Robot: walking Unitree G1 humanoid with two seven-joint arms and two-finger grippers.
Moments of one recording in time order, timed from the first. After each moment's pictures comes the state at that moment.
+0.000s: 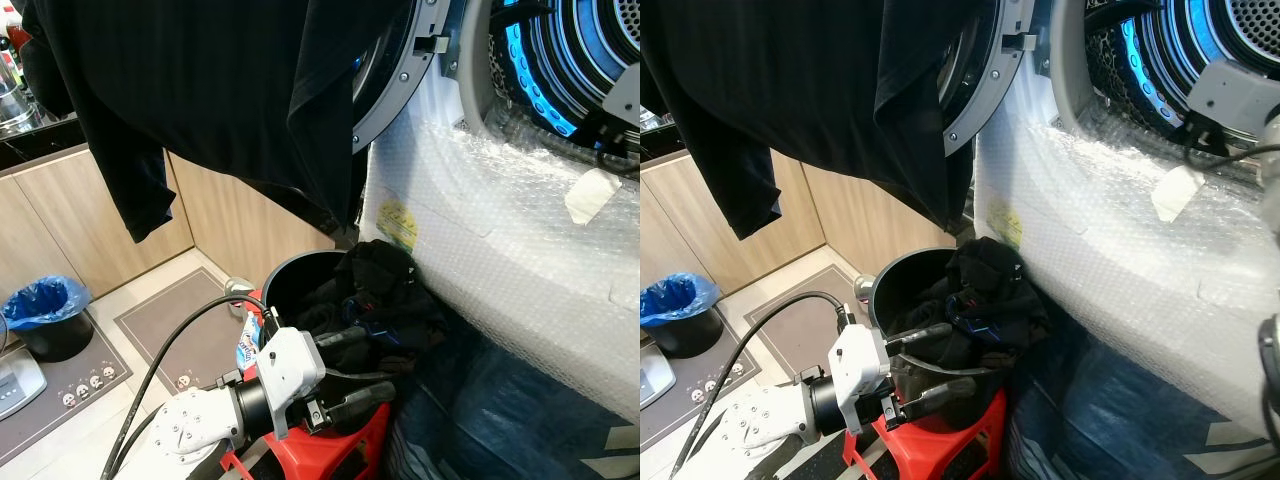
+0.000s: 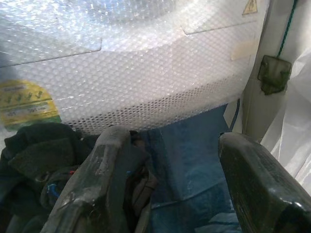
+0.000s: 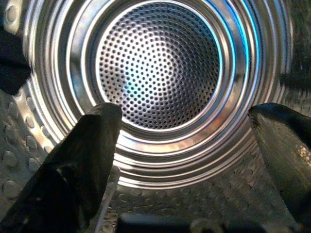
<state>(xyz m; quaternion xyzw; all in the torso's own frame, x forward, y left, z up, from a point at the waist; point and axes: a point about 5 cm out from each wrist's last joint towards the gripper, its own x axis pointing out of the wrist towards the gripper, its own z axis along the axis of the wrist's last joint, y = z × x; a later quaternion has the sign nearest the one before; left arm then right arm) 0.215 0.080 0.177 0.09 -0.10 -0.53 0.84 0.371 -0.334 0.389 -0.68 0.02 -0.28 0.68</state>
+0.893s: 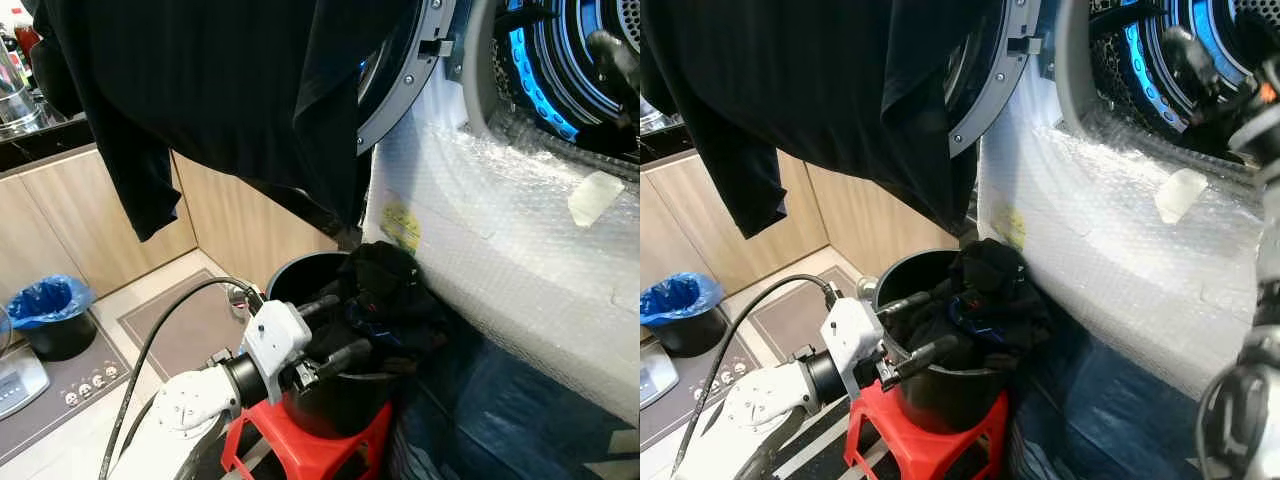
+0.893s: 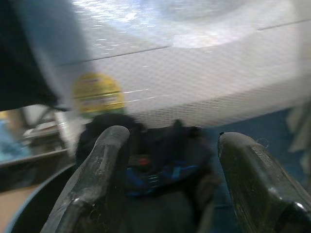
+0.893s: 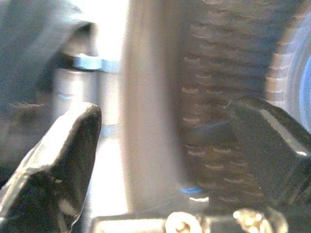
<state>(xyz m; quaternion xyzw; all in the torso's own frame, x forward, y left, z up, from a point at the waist) 0.248 0.096 0.177 0.09 -0.11 -0.43 0.89 0.334 -0.287 0.346 0.05 -0.30 0.27 0.91</state>
